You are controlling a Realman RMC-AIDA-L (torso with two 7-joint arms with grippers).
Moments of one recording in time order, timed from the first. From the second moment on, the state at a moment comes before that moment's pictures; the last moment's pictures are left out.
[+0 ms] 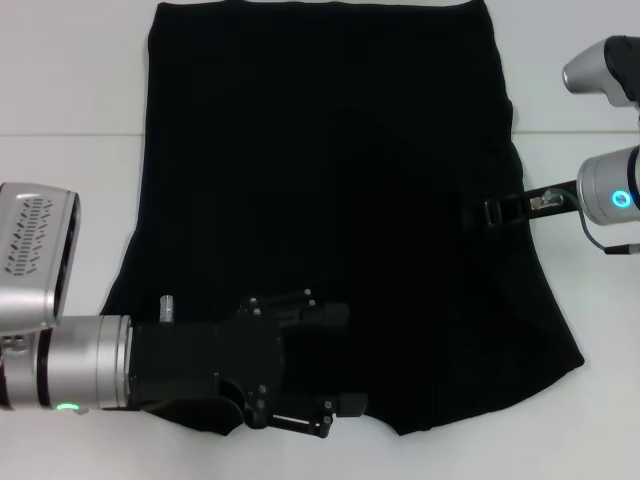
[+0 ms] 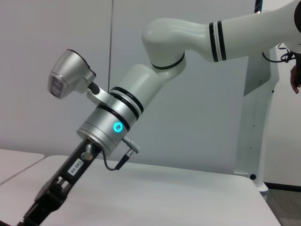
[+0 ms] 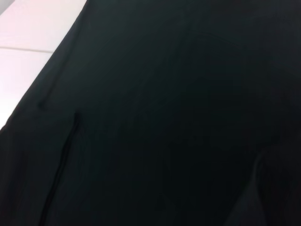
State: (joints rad) left arm -0.48 -2.15 0.84 0.69 1.89 1.73 -1.14; right arm 0.87 2.04 -0.81 -0.58 -2.46 -1.04 2.29
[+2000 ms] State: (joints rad) left arm -0.42 -2.08 0.41 0.86 2.38 1.46 -1.83; right arm 0.75 2.09 -0.82 -0.55 -2.03 -1.17 1.89
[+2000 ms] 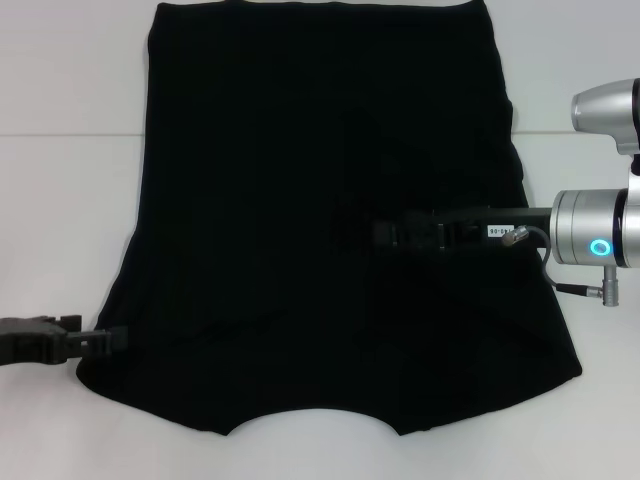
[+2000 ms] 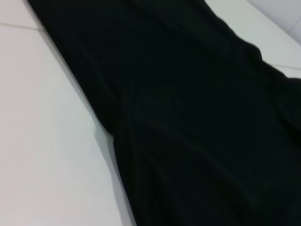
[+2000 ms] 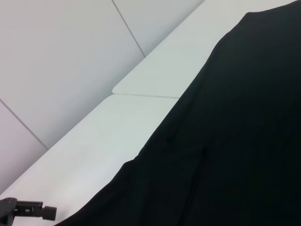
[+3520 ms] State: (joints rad) left arm -0.45 -2.08 0.44 0.87 2.44 1.47 -1.85; right arm 0.72 2.05 -0.83 -0.56 -2.03 -1.21 1.90
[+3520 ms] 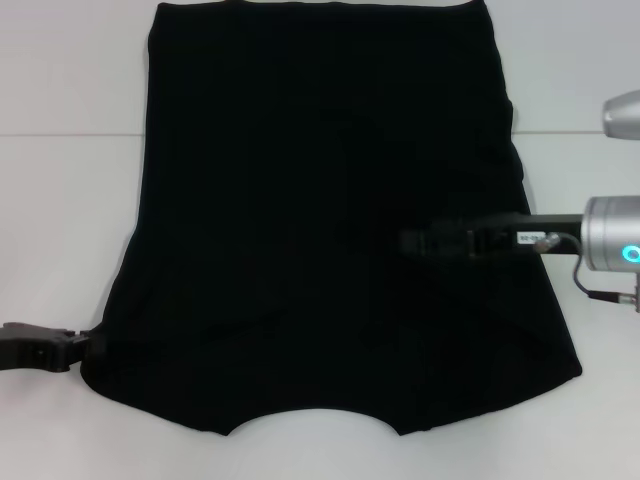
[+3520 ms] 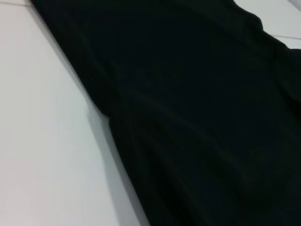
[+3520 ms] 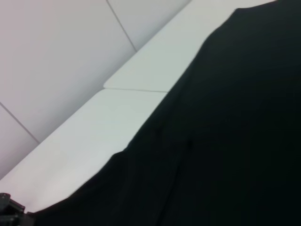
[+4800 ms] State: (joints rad) left arm -0.46 -2.08 0.44 0.87 2.41 1.52 -1.85; right arm 0.57 1.93 -0.76 -0.65 -2.30 -1.40 2.16
